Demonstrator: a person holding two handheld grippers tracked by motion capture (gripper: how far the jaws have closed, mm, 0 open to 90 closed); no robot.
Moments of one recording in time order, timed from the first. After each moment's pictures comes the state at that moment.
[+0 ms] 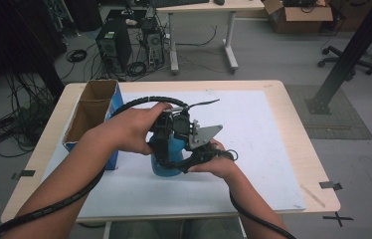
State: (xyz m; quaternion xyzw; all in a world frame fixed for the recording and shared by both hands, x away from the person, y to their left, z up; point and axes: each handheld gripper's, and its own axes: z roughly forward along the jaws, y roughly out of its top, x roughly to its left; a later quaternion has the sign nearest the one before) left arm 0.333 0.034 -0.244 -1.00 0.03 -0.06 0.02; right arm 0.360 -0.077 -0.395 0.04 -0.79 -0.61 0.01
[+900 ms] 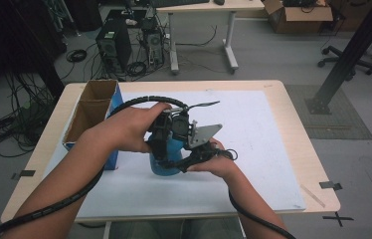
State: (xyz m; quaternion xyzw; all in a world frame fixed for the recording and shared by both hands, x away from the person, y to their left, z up) left arm 0.330 0.035 -0.241 -1.00 0.04 -0.07 0.03; right arm 0.359 -0.075 -0.389 0.05 -0.79 -0.62 0.01
